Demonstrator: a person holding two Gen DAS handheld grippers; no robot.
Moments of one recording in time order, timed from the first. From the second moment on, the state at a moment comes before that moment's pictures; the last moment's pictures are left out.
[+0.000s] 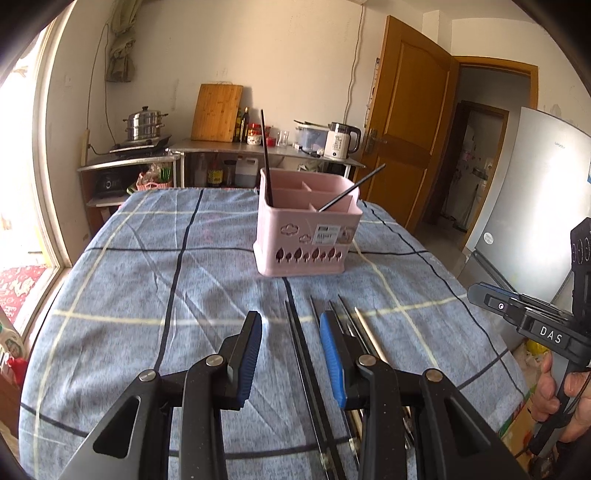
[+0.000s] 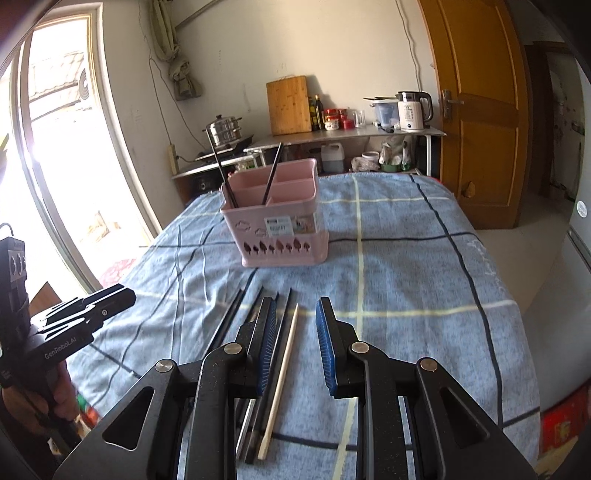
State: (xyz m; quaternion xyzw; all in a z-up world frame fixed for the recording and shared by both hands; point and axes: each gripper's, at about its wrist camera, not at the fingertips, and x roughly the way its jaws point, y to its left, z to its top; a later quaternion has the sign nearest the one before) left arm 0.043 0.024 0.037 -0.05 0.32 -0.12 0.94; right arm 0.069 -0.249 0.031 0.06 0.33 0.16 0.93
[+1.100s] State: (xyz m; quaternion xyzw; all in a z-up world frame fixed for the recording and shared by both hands) left arm 0.131 -0.003 -0.052 -0.05 0.42 -0.13 0.90; right arm 0.125 -0.216 -0.047 0.05 0.42 0.16 0.89
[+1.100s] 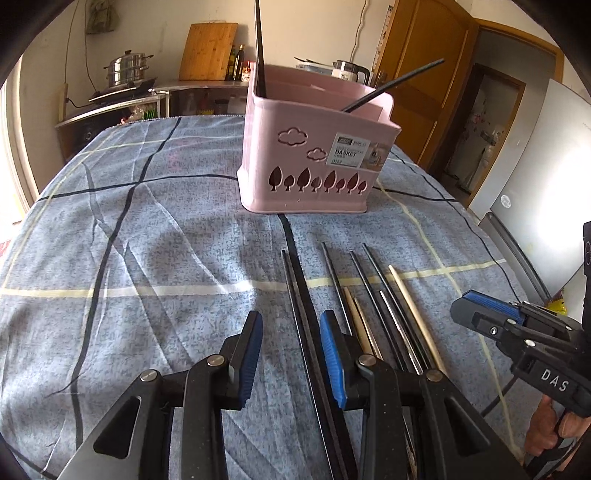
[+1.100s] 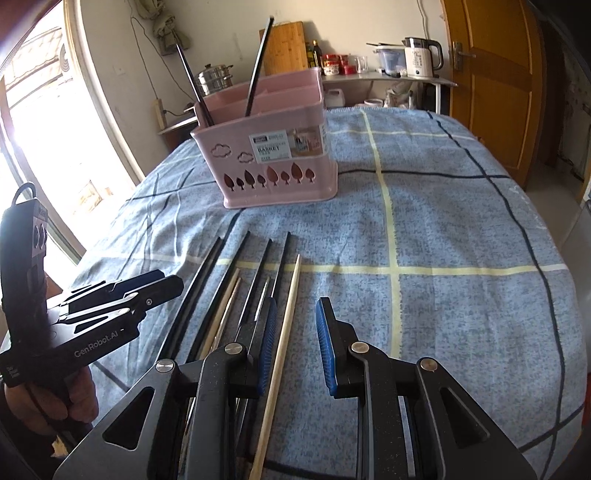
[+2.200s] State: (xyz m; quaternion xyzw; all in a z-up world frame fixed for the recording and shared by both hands) left arm 0.169 -0.013 -0.061 -0.02 0.46 -0.11 0.88; right arm 0.174 -0.211 -0.072 0.04 0.48 0.14 0.87
